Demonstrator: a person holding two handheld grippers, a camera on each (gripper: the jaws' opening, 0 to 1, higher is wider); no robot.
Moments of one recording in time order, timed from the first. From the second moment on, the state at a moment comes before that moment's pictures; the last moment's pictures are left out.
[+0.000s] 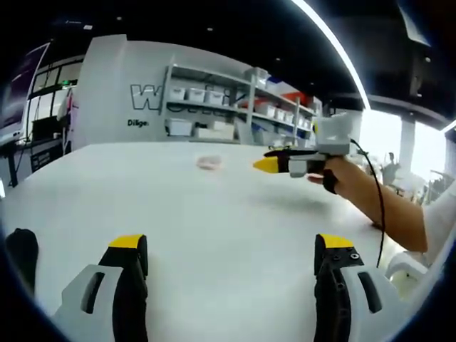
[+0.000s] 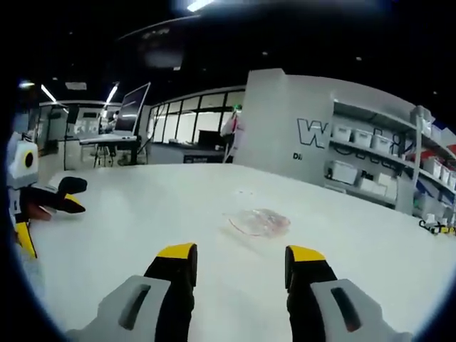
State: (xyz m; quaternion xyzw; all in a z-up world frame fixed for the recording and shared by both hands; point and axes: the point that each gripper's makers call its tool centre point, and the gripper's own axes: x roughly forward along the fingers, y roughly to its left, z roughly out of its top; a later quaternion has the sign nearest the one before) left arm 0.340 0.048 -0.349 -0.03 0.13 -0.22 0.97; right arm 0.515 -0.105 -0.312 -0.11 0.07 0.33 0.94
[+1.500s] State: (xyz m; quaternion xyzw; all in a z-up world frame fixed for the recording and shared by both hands) left arm 0.342 0.049 -0.347 -0.03 0.13 -0.22 0.97; right arm 0.473 -0.125 -0.309 -0.07 0.05 0.29 0.95
